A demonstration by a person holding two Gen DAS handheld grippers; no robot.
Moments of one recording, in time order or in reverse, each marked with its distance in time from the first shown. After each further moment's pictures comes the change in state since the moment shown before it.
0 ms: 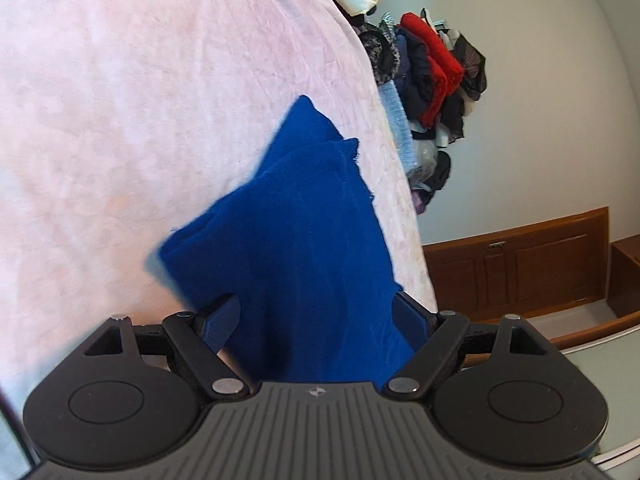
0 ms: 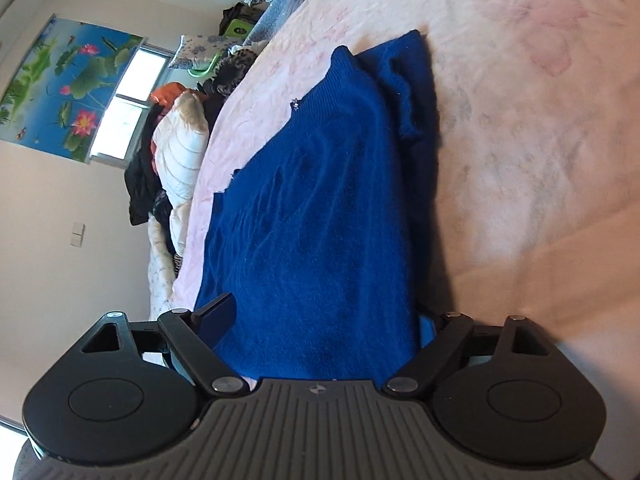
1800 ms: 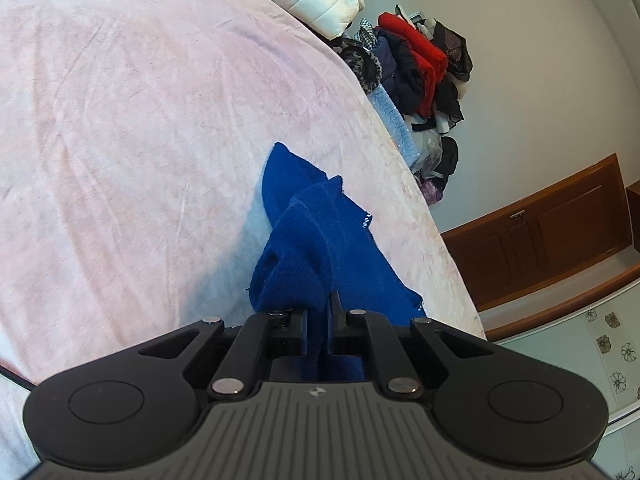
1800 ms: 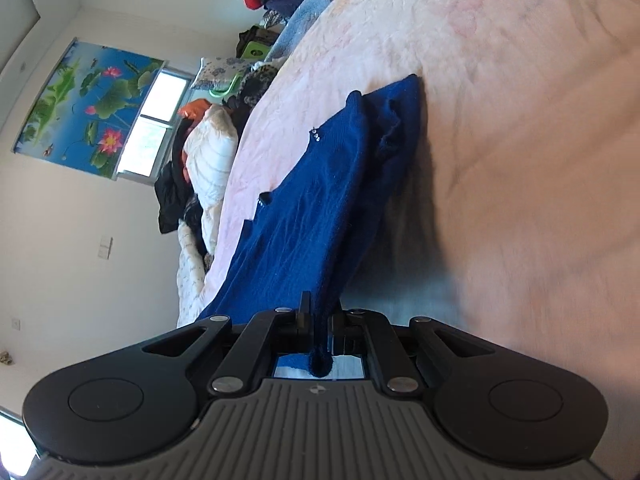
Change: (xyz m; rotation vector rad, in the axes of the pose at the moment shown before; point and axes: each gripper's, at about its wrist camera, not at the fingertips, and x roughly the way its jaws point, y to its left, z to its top) left arm -0.095 -0.002 -0.027 0.189 -0.031 0.087; right arm -0.081 -0.007 -0.098 0.047 -0.046 0.097
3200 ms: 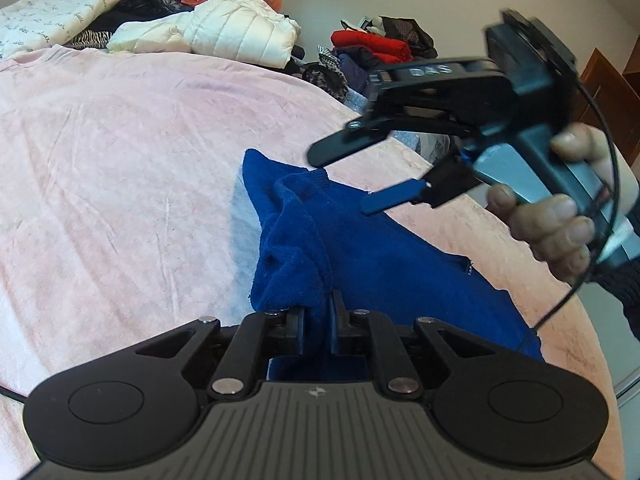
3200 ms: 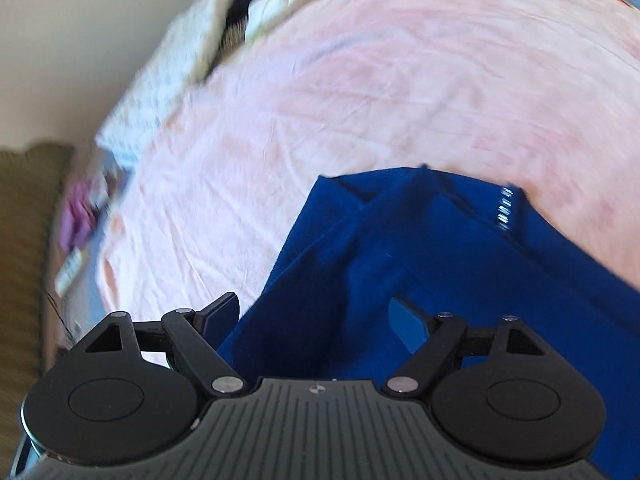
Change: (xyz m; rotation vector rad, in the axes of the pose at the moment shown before) left arm 0.010 -0.046 -0.078 0.392 -0.165 0.159; right arm 0.353 0.272 -0.013 -0.809 0.636 -0.343
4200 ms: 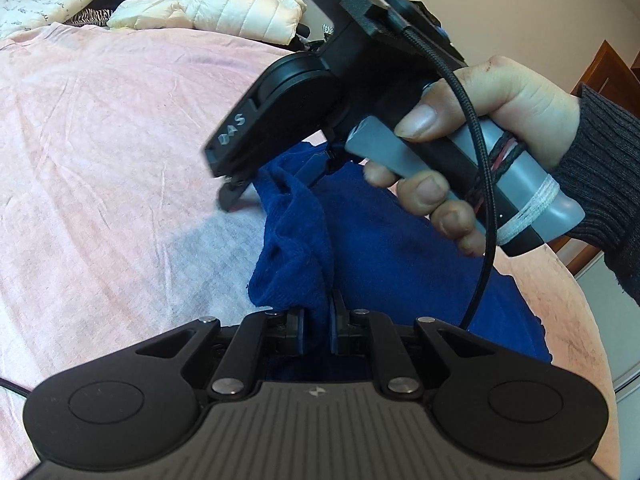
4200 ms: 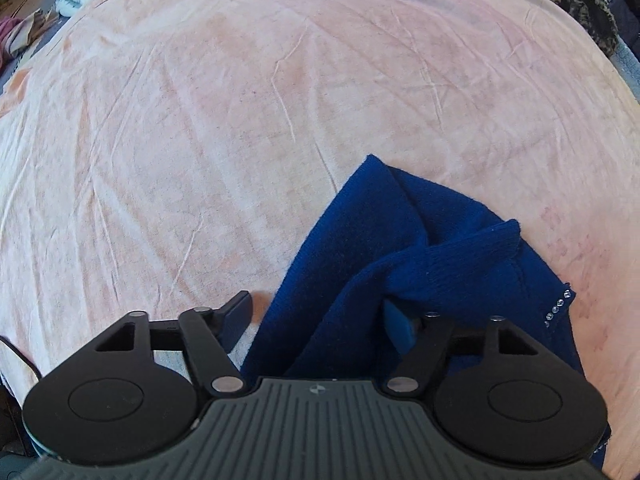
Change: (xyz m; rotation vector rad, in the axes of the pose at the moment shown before) left arm 0.012 -0.004 0.000 -0.010 0.063 0.014; right arm 0.079 0.057 0.009 -0.276 0.114 -0.365
